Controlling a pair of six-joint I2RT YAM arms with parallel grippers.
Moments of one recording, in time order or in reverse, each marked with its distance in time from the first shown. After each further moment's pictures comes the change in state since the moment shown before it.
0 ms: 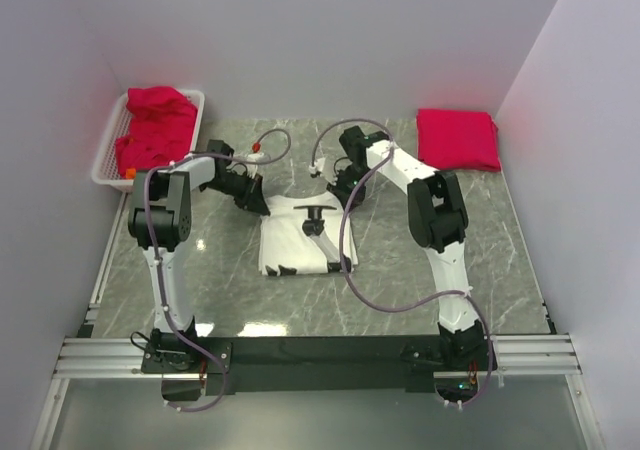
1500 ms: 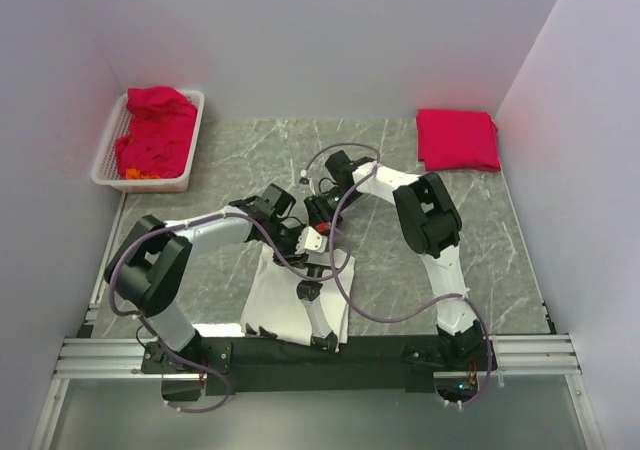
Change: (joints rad) left arm -0.526 -0.538 -0.573 0.259 -0.235 0.500; right arm 0.086 -0.047 -0.285 0.247 -0.506 0.749
